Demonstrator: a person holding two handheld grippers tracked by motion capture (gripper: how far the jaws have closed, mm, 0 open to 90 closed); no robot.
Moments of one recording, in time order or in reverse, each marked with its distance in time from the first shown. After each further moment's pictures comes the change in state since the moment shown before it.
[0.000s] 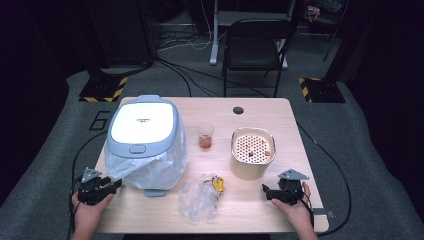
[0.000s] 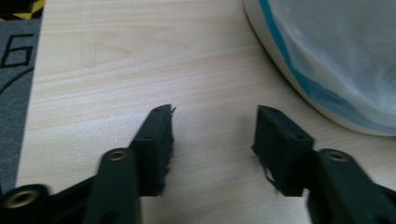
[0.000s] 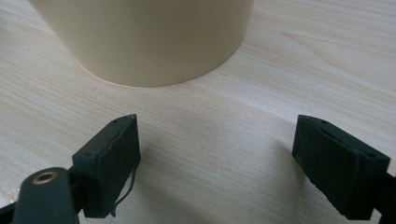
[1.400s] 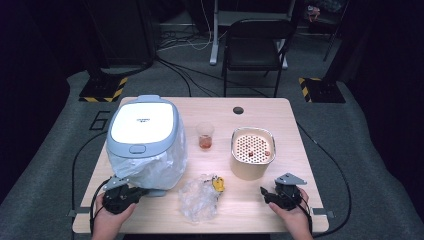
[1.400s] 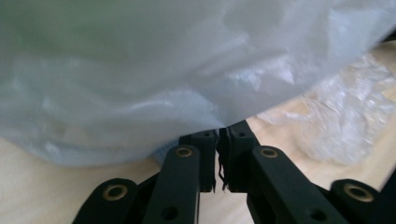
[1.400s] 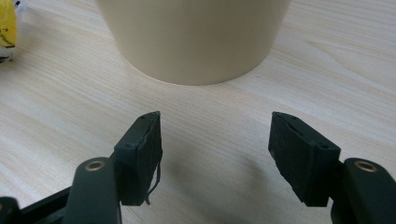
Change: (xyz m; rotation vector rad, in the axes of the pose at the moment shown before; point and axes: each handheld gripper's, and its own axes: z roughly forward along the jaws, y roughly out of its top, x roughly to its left) left arm -0.106 0.022 -0.023 0.018 -0.364 0.098; right arm 0.024 0.003 -0.020 0.003 0.013 -0.025
